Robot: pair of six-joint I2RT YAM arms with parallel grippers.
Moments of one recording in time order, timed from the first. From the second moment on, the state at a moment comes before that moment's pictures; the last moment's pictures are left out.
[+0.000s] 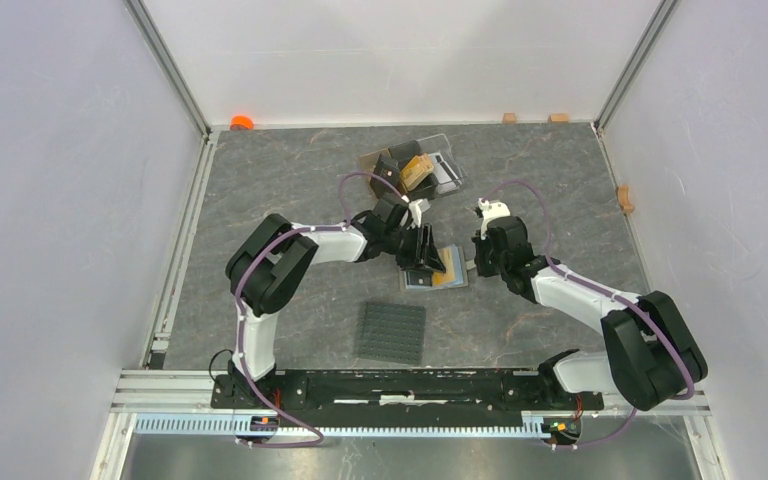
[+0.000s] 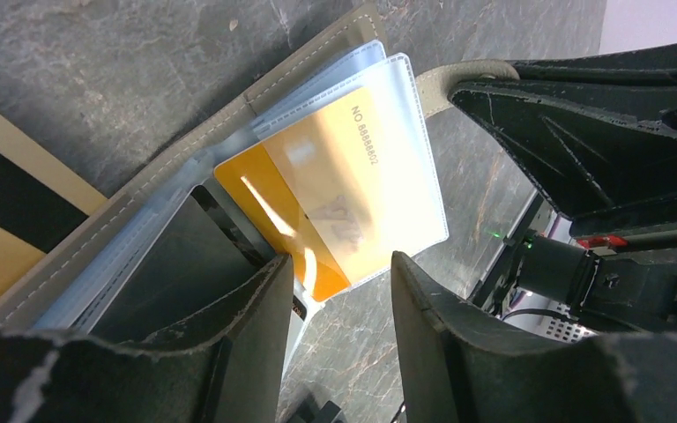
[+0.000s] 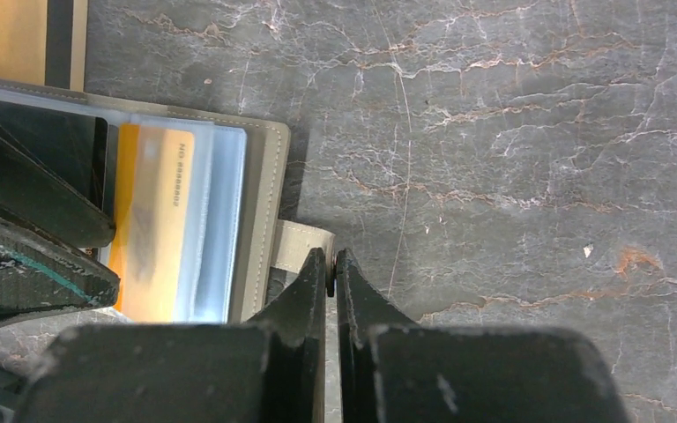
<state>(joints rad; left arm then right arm) -0.71 2.00 1.14 0.07 0.56 -0.67 0.43 1.32 0.55 0.00 0.11 0.17</state>
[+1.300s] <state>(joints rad) -0.76 1.79 1.01 0.27 0.53 -0.77 0.43 1.16 0.59 -0.18 0.22 0.16</state>
